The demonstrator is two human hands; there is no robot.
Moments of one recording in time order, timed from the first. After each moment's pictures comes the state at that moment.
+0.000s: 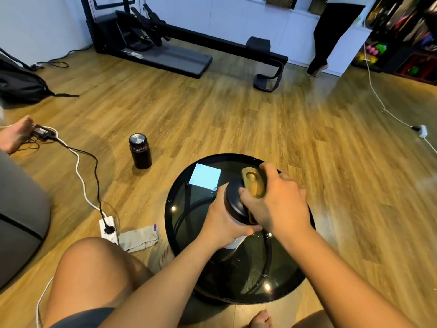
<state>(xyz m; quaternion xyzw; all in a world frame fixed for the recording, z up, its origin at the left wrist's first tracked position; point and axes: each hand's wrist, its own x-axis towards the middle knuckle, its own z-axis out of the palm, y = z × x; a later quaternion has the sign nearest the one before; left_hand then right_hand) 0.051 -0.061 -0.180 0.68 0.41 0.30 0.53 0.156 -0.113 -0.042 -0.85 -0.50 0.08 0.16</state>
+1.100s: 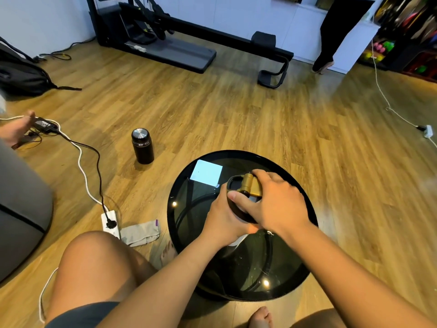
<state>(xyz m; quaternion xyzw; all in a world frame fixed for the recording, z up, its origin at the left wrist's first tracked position) 0.049 -0.063 -0.170 0.67 0.46 0.26 0.52 0.164 -0.103 -0.060 -0.80 -0.60 0.01 0.06</state>
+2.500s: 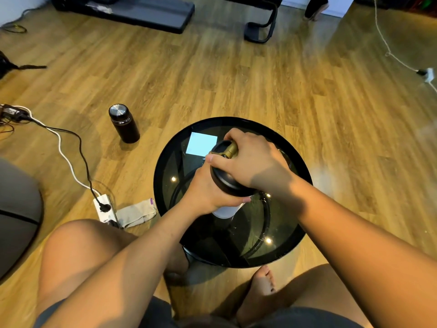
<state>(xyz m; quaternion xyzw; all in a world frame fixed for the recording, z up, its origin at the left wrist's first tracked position) 0.042 -0.051 -0.149 0.70 0.39 0.25 0.55 0.168 -0.075 -0.066 -0.79 -0.58 0.14 0.12</state>
